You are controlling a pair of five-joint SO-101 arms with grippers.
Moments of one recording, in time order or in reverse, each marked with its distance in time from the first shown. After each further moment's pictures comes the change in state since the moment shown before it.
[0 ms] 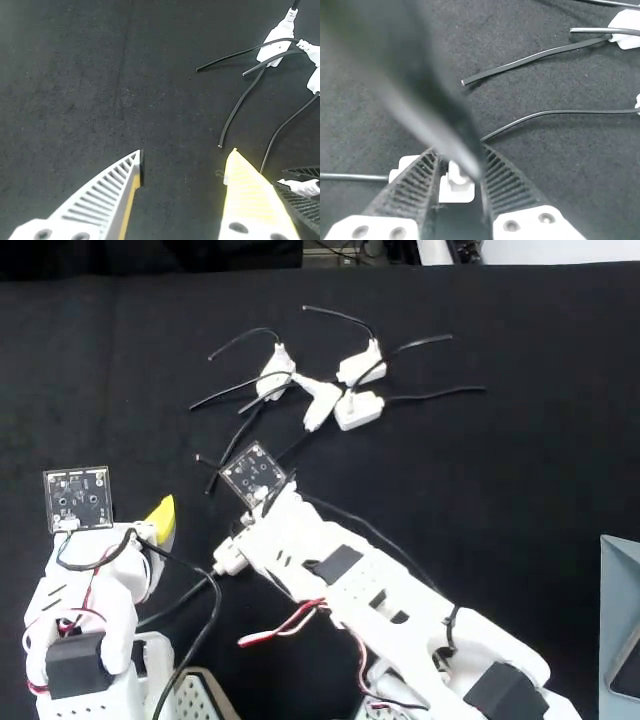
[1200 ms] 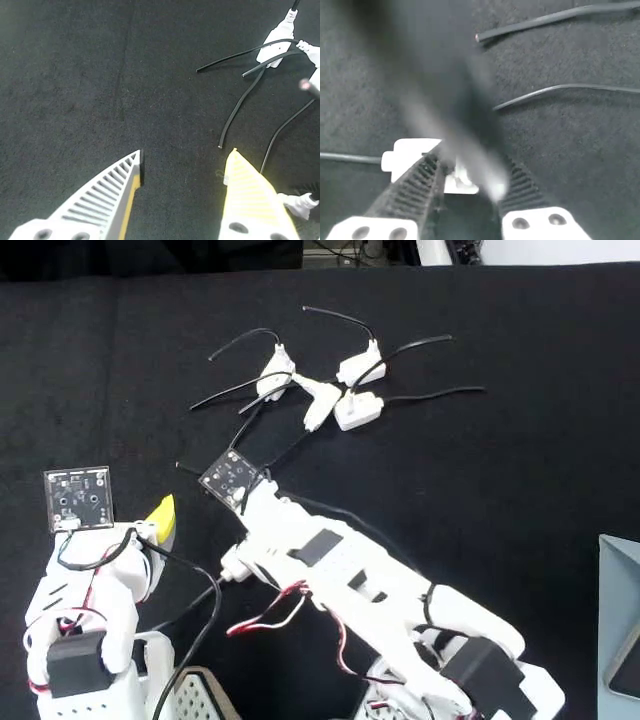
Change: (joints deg) left arm 0.0 0.0 0.4 -0.2 0.0; right arm -0.8 10.0 -8.4 13.4 5.5
